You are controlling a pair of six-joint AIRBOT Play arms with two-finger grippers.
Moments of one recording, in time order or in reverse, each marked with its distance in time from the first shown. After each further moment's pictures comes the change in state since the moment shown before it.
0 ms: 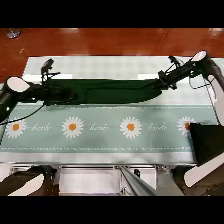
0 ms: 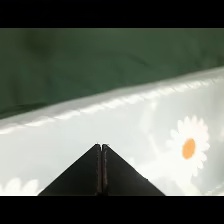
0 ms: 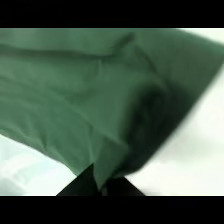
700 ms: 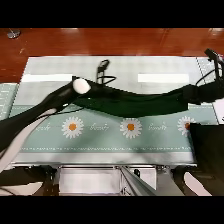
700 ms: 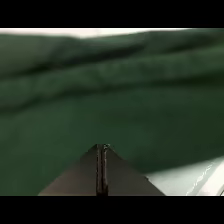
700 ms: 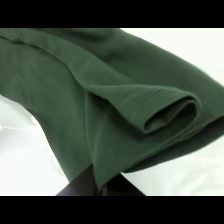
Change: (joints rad) left arm -0.525 -0.398 0.335 -0.115 0.288 -0.053; right arm 0.010 0.910 -0.546 -0.219 -0.018 0.051
